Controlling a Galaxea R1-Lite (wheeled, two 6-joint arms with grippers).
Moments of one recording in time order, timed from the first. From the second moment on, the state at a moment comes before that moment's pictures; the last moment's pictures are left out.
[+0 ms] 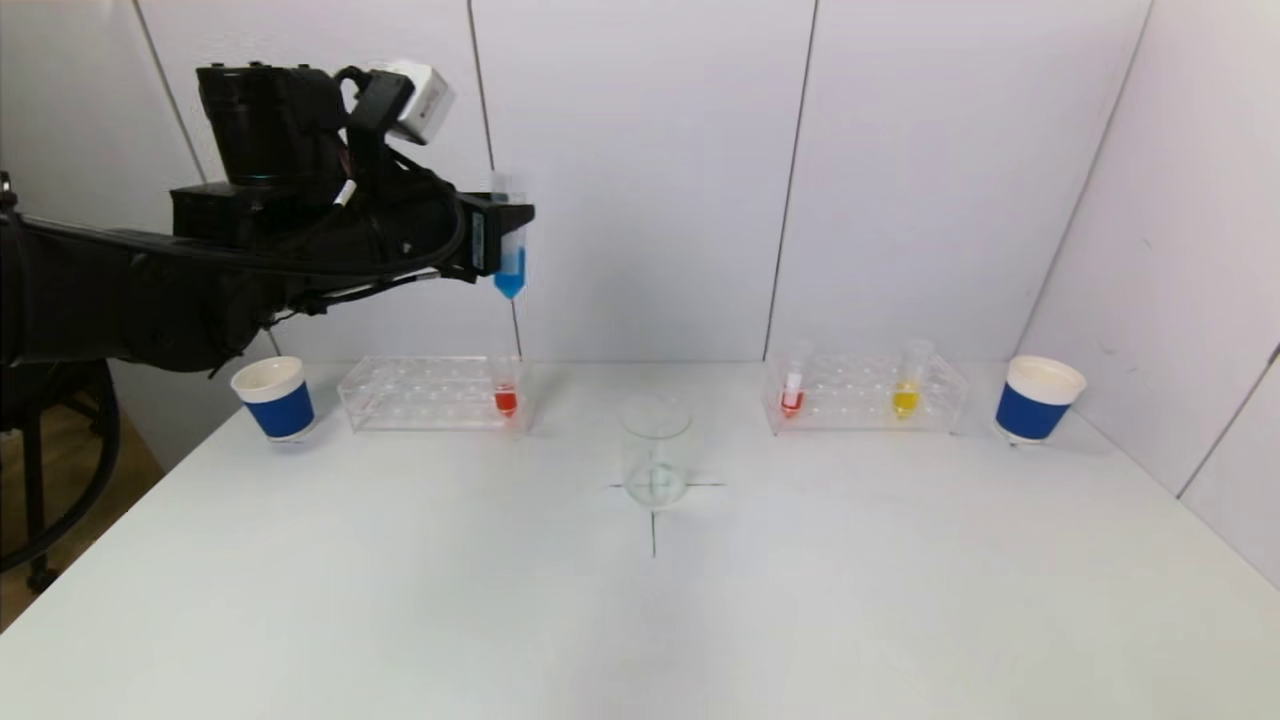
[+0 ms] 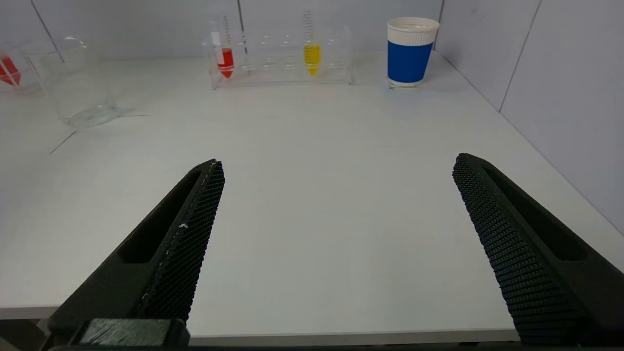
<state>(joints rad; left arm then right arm) -0.32 1.79 -1.34 -0.45 -0.24 0.14 0.00 0.00 0.00 0.00 -0.02 0.04</state>
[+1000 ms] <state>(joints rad) -0.37 1.92 -1.36 -0.15 -0.75 0.83 0.00 0.00 0.00 0.00 -0.02 0.04</state>
